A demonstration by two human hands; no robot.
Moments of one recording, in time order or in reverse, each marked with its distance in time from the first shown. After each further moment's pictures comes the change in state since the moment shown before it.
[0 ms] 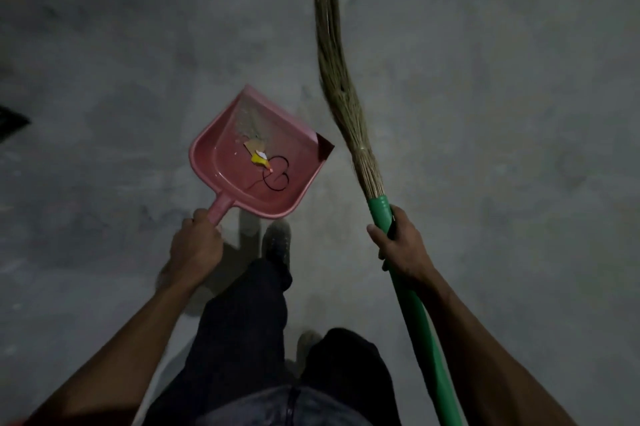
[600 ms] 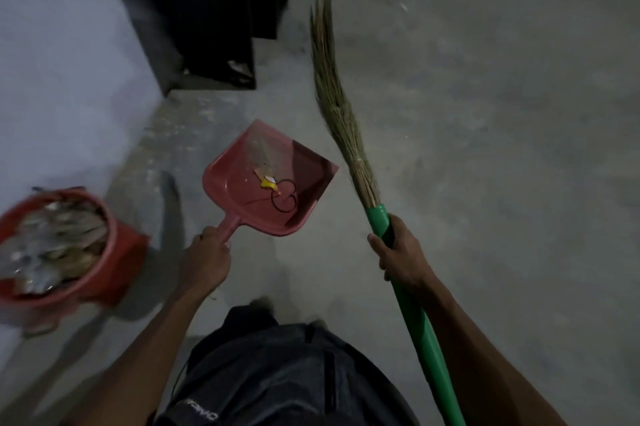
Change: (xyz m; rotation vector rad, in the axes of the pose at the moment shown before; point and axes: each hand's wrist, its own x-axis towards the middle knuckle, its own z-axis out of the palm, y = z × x) left_hand -0.414 -0.178 0.002 -0.422 0.313 -0.437; right_hand -0.278 -0.026 0.062 -0.353 -0.374 -0.517
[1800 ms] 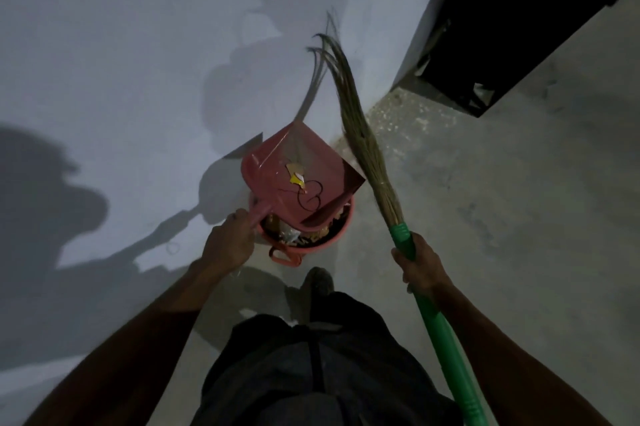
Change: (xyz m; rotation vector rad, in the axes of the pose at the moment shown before) left_hand 0.049 -0.503 -0.291 -0.010 0.071 -0.301; right_hand 0.018 -0.305 0.509 -0.272 -0.400 -0.083
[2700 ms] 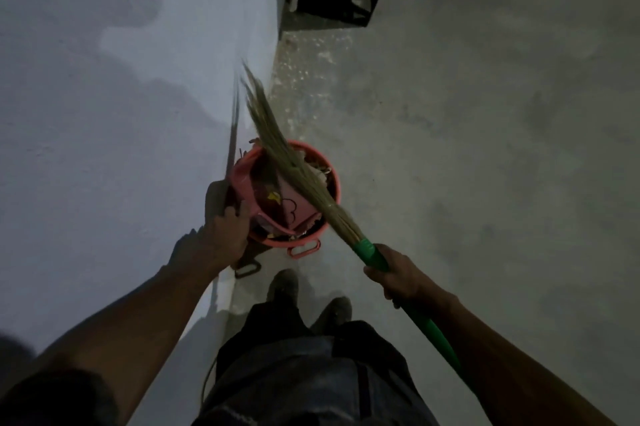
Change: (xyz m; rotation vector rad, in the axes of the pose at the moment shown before) left_hand 0.163 -0.075 -0.056 0.566 -0.303 0.503; right_hand -0.077 -0.101 0.176 0.176 -0.029 0.286
